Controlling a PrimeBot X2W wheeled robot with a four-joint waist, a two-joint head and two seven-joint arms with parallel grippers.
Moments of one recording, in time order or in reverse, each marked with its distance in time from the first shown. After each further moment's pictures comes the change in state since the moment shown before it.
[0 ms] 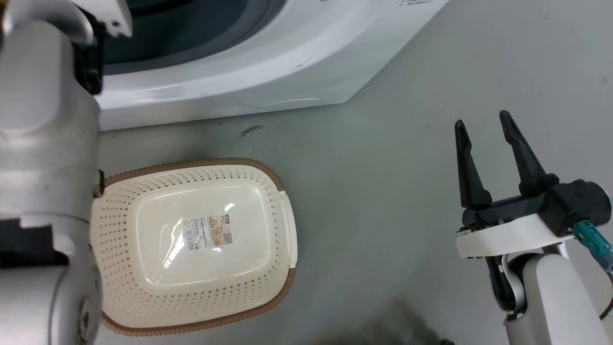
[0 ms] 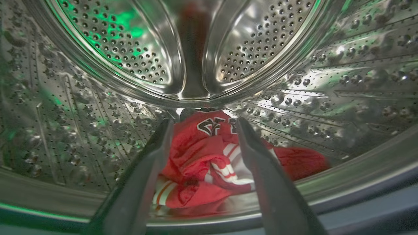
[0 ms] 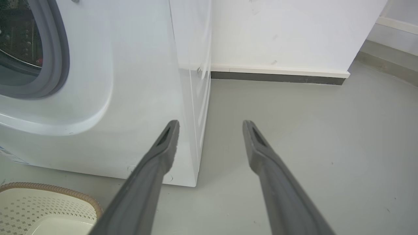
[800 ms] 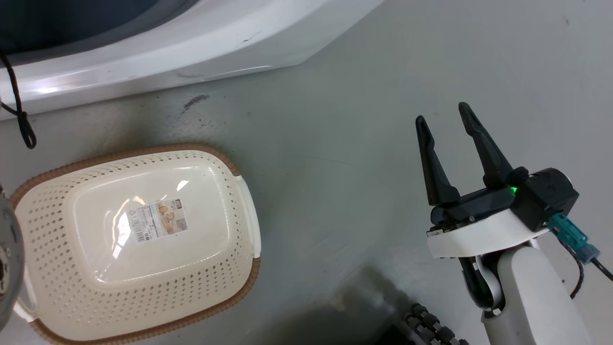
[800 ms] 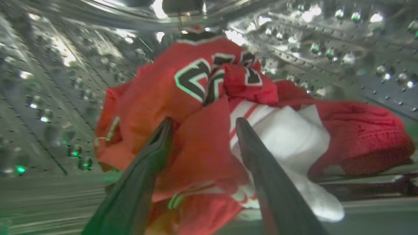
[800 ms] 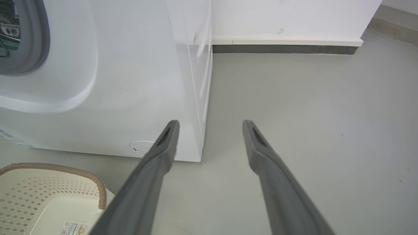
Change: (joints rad) left arm -0.328 0.128 -0.064 0.247 0.030 -0.020 0.406; right arm -0.043 0.000 0.122 0.000 0.086 0.000 -0.001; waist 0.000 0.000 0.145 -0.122
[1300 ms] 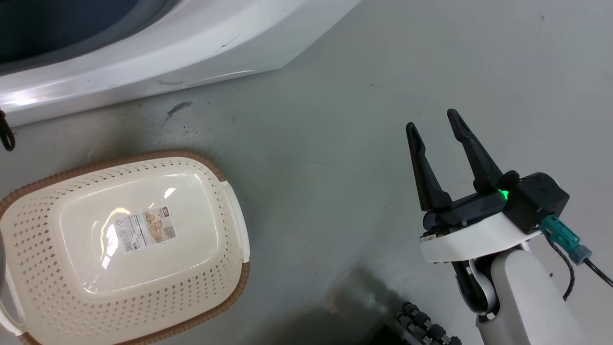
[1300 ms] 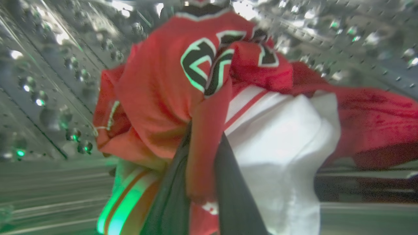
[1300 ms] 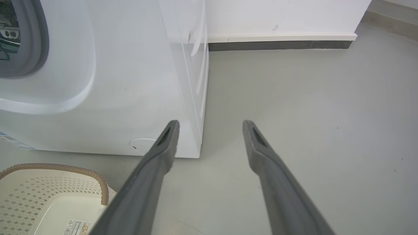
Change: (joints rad) left arm -0.019 0.045 -0.019 0.015 -0.006 0.029 0.148; right arm 0.007 0.000 0.034 0.011 0.038 0.000 0.000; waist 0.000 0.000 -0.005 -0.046
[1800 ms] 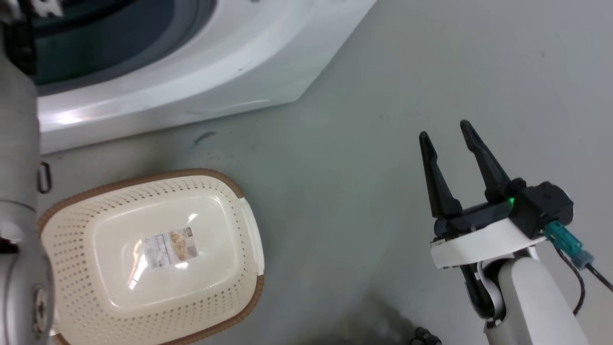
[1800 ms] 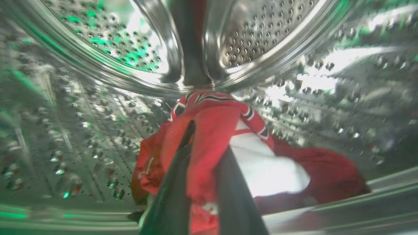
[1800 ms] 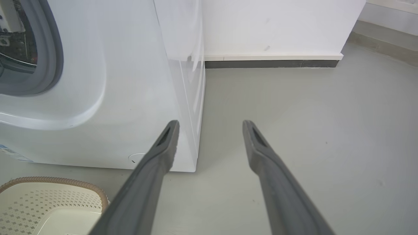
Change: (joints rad) left arm 0.223 -0.034 0.007 -0.135 -0.049 0.051 -0.448; right arm 0.022 0.000 -0.044 0.028 -0.034 0.000 0.000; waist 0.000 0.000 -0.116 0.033
